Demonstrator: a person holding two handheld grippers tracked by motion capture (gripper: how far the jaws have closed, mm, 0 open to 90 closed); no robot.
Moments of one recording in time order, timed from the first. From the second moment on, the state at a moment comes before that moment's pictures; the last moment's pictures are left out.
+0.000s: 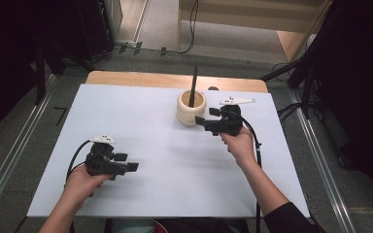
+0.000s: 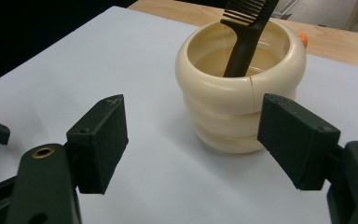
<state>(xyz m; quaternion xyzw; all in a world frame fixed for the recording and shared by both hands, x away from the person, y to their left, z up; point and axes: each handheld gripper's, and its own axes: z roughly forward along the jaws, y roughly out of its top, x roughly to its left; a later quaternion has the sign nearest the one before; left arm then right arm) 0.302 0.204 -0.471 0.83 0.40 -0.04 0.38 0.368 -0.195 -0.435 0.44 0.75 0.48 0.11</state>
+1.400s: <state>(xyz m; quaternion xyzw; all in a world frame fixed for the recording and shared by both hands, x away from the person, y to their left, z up) 0.304 0.210 -0.470 0.83 0.40 -0.03 0.38 0.318 -0.206 -0.458 0.43 0.77 0.46 0.09</state>
